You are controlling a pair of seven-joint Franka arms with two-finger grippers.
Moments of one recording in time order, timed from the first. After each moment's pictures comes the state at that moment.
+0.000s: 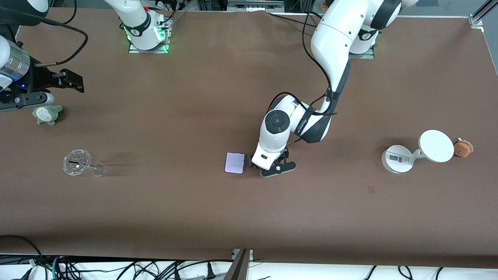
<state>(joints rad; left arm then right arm) -0.68 0.92 0.10 -1.25 -0.06 2.27 -0.88 -0.01 0.02 0.04 -1.66 -0.05 1.53 -0.15</state>
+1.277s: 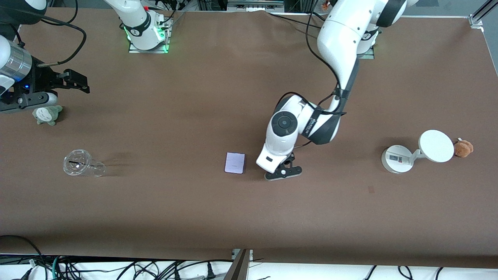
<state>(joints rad) -0.63 0.86 0.11 -1.22 -0.05 2.14 -0.74 -0.01 0.04 0.04 -1.64 0.02 1.54 -0.15</state>
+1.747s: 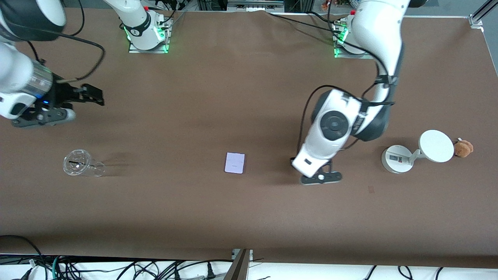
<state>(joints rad) -0.47 0.63 0.11 -1.43 -0.05 2.10 -0.44 0.11 0.17 0.05 -1.54 0.02 1.56 0.00</state>
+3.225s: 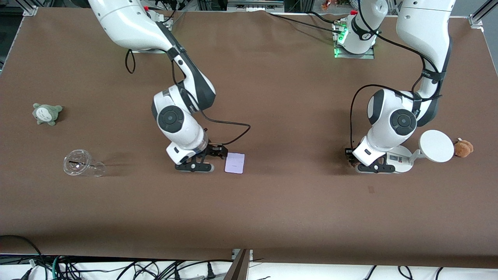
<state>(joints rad) -0.25 0.48 0.11 -1.94 -0.05 2.46 -0.10 0.49 0.72 0.05 -1.47 0.08 2.30 0.53</state>
